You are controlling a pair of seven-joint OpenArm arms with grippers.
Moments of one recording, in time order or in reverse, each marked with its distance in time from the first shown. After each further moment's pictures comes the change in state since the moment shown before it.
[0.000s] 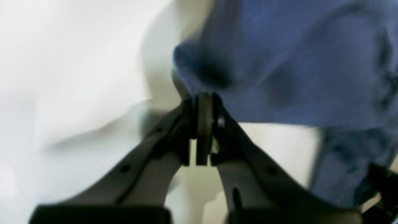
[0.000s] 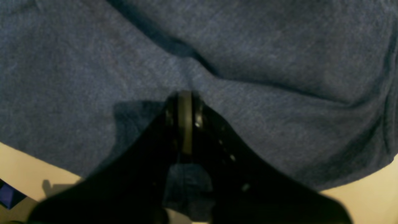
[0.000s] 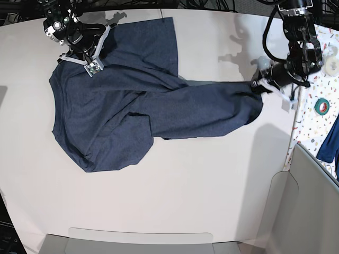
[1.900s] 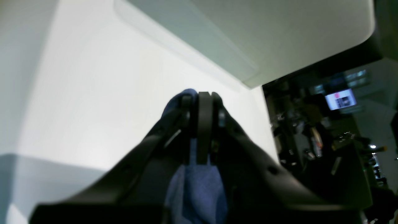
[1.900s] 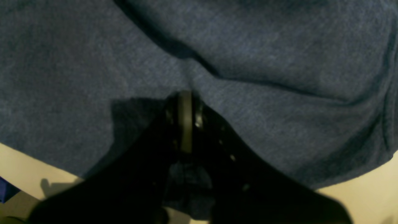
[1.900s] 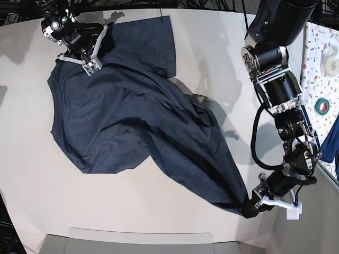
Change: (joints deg) left arm -45.0 12.8 -2.7 -20.9 0.1 0.4 -5.2; right arm -0.3 1.6 0.0 0.0 0.4 0.0 0.0
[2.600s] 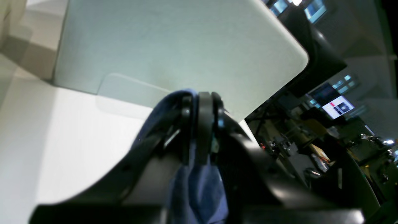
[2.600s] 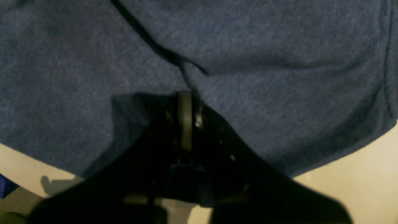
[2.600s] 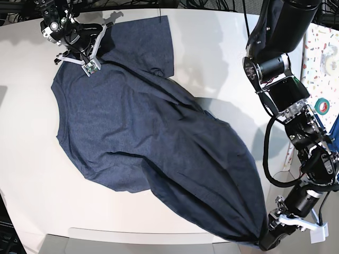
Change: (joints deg) left arm -4.0 -0.1 -0.3 15.8 0.0 -0.2 0.2; right arm 0.2 0.0 0.3 0.3 0.1 0.0 -2.4
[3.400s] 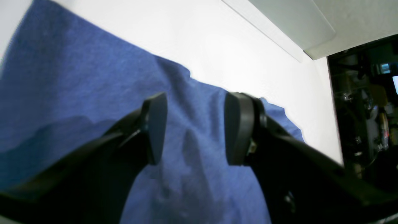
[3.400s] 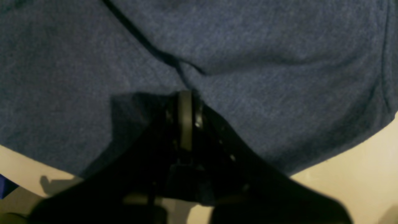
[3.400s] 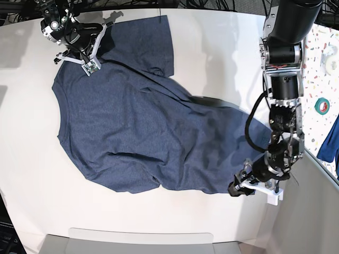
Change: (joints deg) left arm 8.3 -9.6 20.0 -25.5 -2.7 5.0 -11.2; right arm 0.1 -0.5 0.3 1.0 -0.5 0.0 -1.3
